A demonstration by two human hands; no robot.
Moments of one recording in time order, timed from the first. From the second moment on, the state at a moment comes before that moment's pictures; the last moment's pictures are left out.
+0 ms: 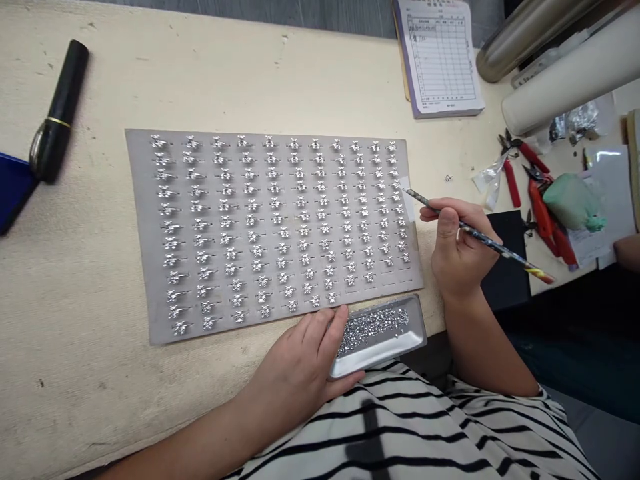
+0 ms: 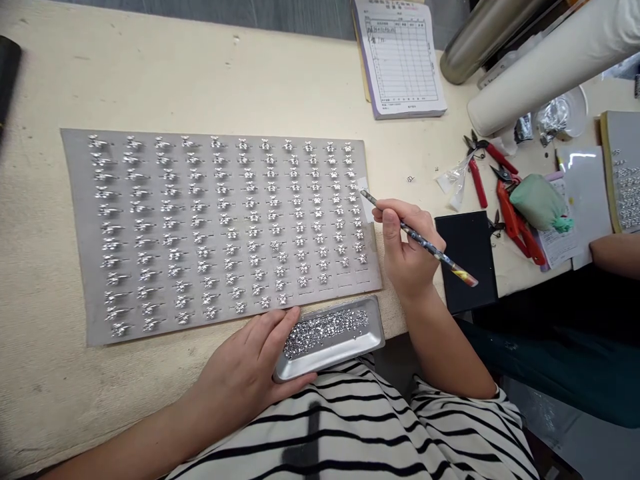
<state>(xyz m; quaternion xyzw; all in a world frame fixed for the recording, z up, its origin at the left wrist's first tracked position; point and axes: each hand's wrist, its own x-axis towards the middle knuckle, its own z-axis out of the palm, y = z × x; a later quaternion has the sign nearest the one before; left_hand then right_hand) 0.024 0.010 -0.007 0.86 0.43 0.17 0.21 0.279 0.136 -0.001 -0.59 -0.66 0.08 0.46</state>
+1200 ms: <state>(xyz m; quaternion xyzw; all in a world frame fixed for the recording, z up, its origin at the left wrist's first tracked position) 0.024 0.011 -0.006 0.87 0.42 0.16 0.20 0.281 0.137 0.003 -0.57 -0.70 0.07 0.41</state>
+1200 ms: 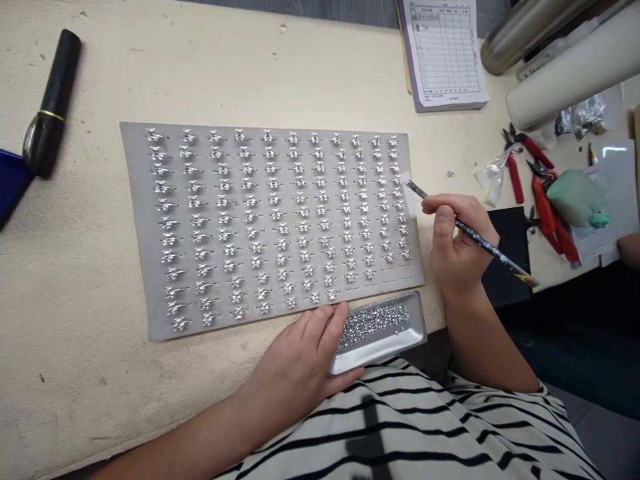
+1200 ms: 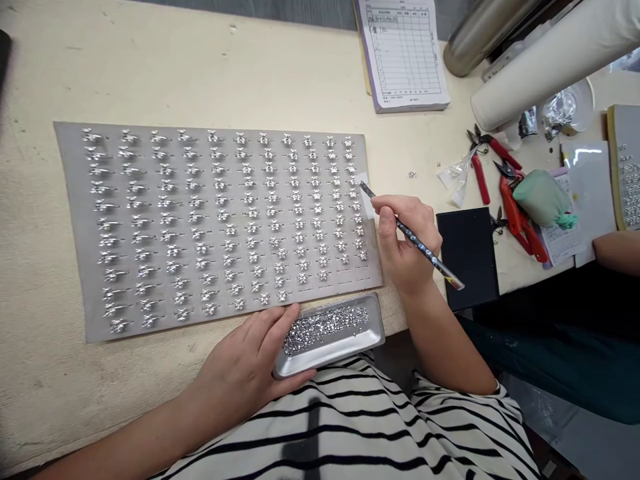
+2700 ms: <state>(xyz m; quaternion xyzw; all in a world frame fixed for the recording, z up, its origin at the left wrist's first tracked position) 0.024 0.012 -0.006 0.87 0.42 0.15 0.20 0.281 0.134 0.004 -0.59 -0.69 0.07 0.42</state>
